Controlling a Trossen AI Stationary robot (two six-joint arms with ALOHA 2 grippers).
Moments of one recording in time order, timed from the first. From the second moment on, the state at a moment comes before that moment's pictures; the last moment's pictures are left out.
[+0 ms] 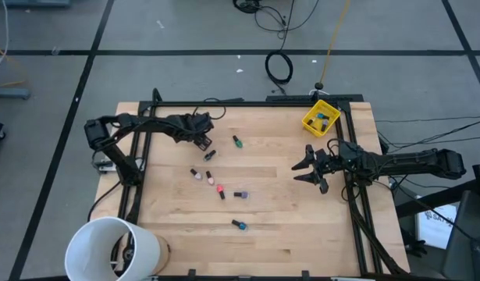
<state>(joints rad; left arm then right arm) 0.49 1.64 0.86 -0.56 -0.36 -0.36 -0.14 0.61 0.09 0.44 -0.37 0.22</state>
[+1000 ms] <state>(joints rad) 0.44 1.57 0.86 -0.55 -0.17 0.22 -0.14 0.61 0.09 0.42 -0.37 0.22</state>
